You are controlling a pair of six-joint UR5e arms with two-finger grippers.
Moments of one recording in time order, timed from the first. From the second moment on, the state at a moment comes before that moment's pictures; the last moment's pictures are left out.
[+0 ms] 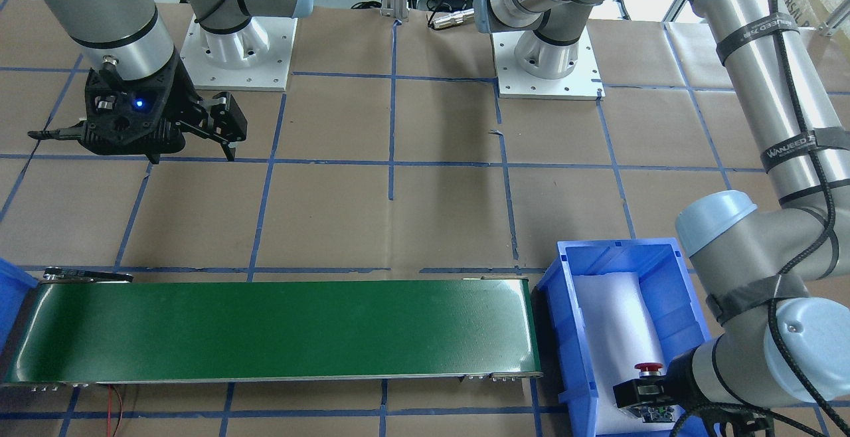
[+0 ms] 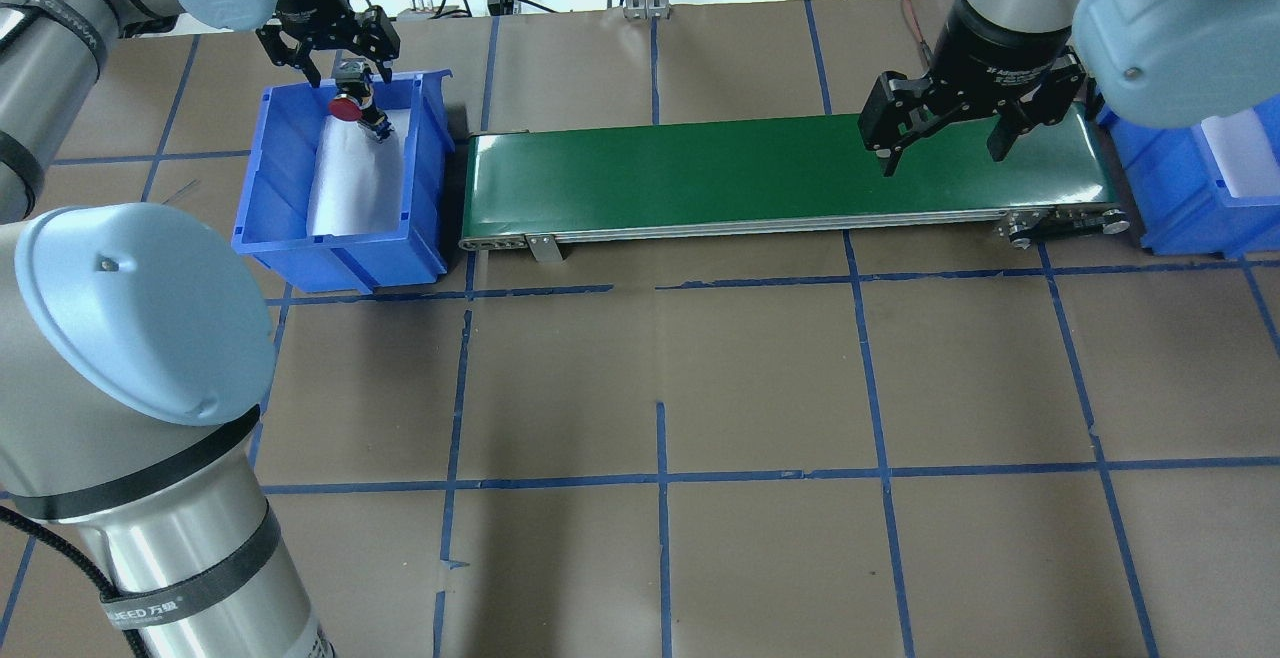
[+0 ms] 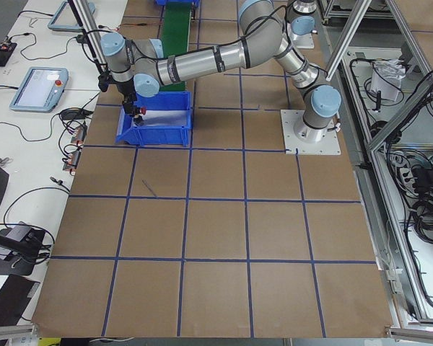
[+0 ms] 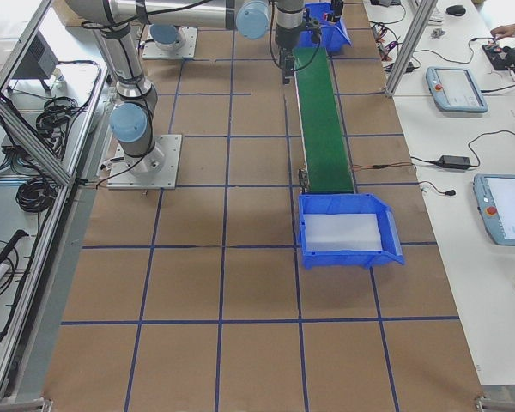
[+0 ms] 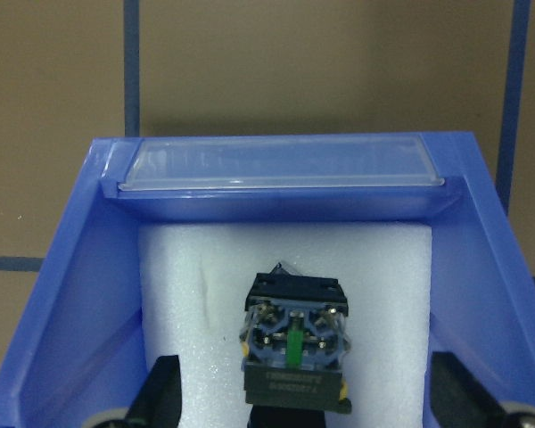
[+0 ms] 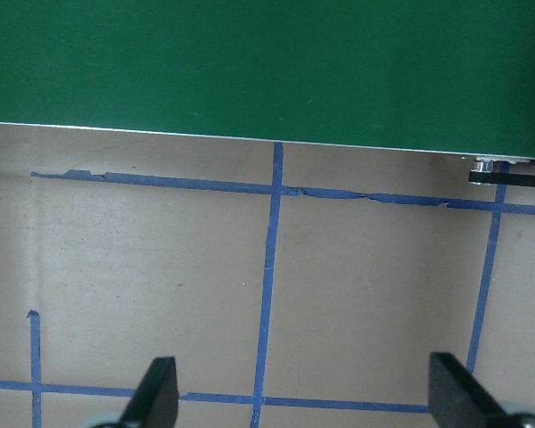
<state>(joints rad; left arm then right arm) -1.42 -2.34 -1.01 -1.34 1.61 0.11 1.57 -1.51 1.58 -1.64 -1.60 -0.09</state>
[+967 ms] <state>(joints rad) -1.42 -2.33 -0.99 -1.31 1.61 0.16 1.57 -1.51 1.58 -1.64 -1.60 -0.09</state>
